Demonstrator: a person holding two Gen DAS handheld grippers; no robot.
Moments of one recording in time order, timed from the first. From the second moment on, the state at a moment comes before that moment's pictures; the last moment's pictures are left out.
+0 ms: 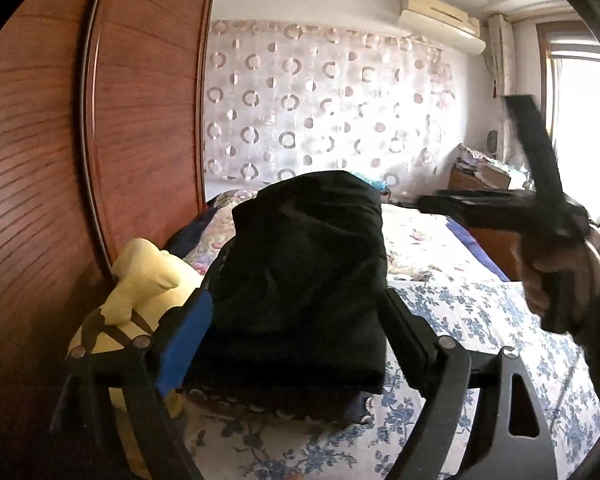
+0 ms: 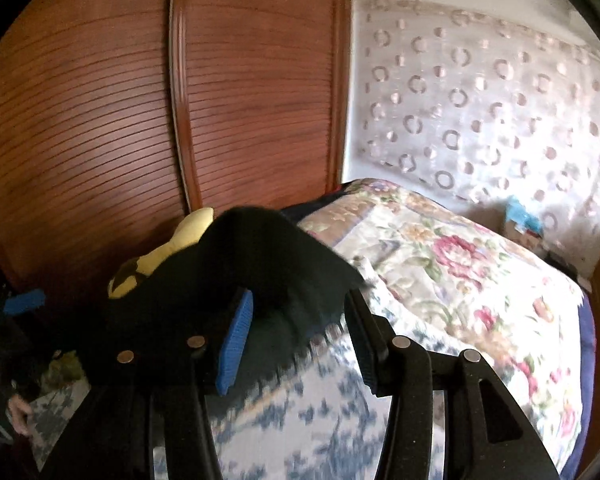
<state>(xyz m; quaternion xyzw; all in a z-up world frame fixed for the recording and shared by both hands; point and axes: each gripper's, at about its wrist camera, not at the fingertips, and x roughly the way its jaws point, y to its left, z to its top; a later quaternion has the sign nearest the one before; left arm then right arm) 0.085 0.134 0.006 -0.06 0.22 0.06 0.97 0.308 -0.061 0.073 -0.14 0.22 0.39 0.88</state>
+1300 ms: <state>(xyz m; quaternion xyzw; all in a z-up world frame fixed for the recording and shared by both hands) 0.034 0.013 0.068 -0.01 0.17 -0.02 0.98 -0.008 -0.148 0.045 0.00 0.13 0.17 0.98</state>
